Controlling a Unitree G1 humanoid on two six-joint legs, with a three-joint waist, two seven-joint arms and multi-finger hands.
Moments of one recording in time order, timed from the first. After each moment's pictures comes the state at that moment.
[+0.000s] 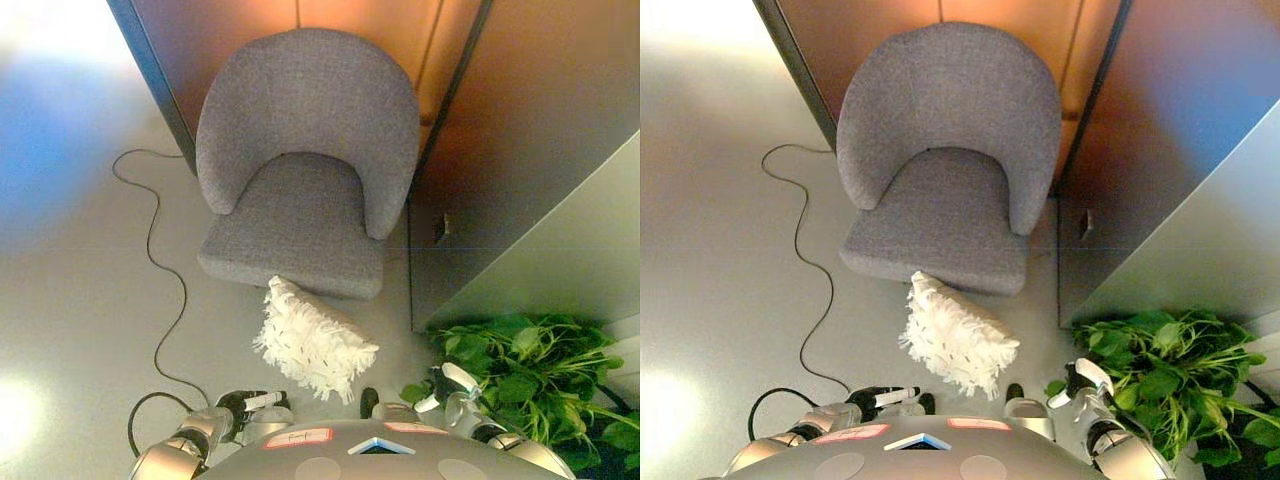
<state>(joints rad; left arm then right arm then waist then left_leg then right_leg) -0.04 0.24 -0.33 1.27 -0.12 0.07 -0.20 -0.06 -0.26 0.43 1.24 -0.45 0.13 -0.25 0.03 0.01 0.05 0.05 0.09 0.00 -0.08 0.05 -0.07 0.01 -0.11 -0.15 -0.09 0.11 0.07</state>
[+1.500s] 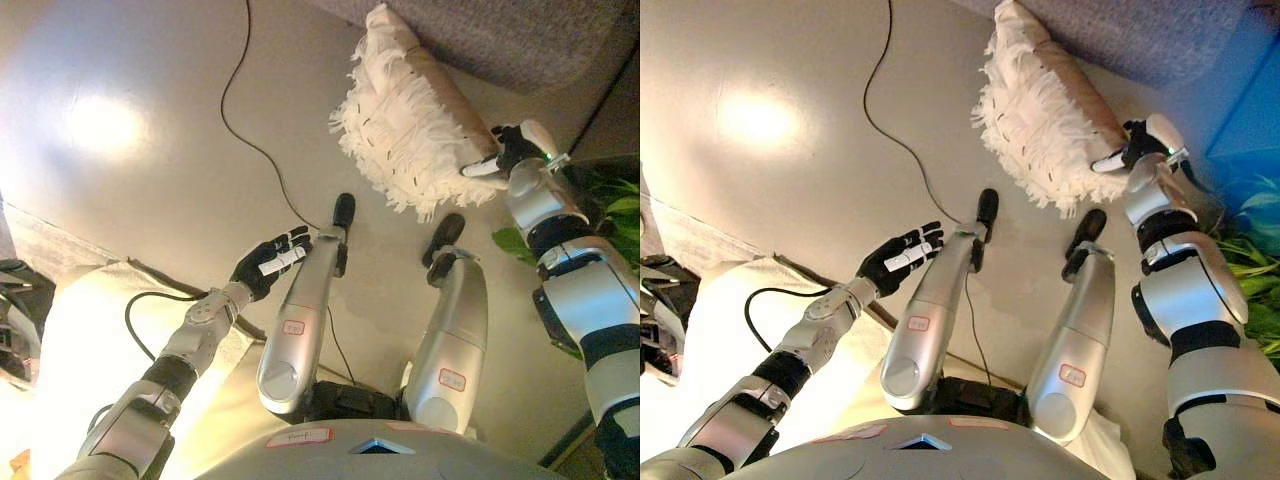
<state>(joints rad) -0.18 0.47 -0.49 0.54 -0.73 -0.16 -0.30 -1.01 -0.59 0.55 1.18 -0.07 0.25 -0.11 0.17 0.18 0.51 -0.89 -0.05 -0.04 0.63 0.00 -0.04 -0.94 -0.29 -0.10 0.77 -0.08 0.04</state>
